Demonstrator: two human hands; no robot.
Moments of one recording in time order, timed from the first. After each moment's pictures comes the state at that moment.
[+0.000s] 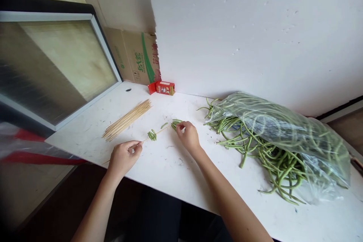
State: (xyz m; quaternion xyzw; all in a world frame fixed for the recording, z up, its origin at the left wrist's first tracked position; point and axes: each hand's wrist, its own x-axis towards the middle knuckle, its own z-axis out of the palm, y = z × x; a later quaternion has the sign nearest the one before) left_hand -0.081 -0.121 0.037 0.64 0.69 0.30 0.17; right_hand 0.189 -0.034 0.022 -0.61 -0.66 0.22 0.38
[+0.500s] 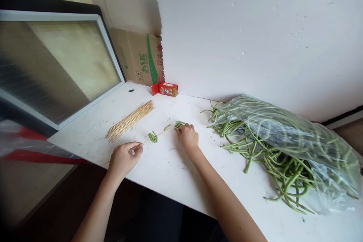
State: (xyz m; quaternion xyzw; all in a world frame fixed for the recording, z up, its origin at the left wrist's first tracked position) left_hand -0.091 -0.119 0.037 0.63 0.70 0.29 0.16; right_hand 0.173 -0.021 0.015 -0.67 -0.70 0.13 0.21
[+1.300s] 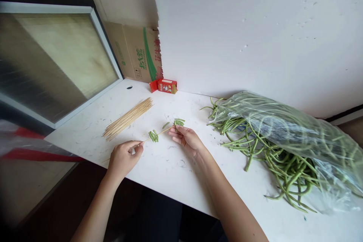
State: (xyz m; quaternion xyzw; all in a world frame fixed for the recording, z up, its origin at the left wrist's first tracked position) left_hand -0.083 -0.121 0.034 0.64 0.69 0.29 0.15; right_hand 0.186 -0.037 0.018 -0.42 -0.30 0.74 0.43
